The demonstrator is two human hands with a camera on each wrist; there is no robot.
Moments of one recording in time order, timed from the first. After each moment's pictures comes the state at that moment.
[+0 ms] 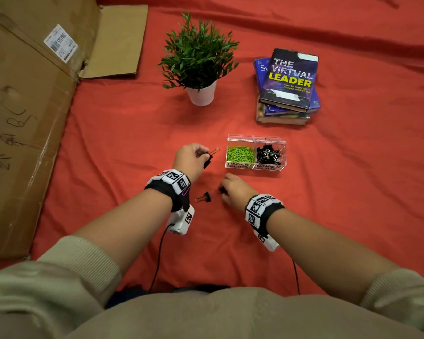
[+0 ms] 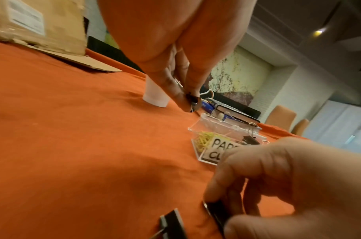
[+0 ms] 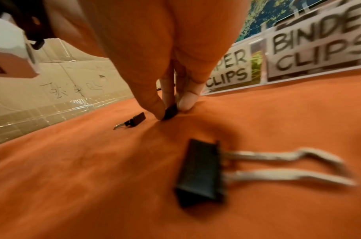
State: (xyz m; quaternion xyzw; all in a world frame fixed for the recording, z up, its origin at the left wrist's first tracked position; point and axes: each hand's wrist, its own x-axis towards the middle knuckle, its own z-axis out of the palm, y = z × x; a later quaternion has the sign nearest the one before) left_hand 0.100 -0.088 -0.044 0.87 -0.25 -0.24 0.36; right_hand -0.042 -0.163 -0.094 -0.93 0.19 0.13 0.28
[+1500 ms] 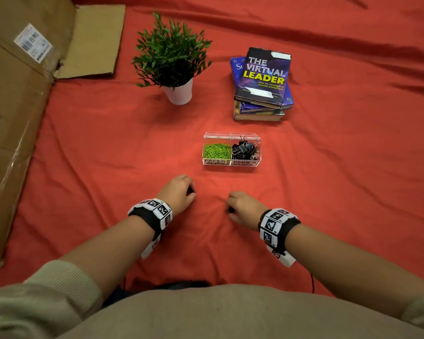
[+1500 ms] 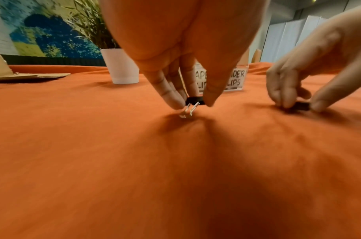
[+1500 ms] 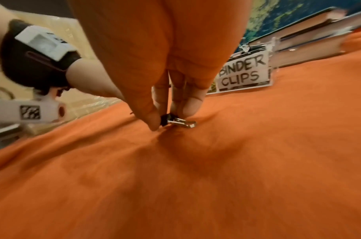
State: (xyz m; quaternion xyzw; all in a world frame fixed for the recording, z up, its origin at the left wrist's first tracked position) left_hand 0.047 -0.048 -0.087 0.84 -0.46 -0.25 0.12; right_hand -0.138 -0.183 -0.090 -0.93 0.14 0.18 0.29
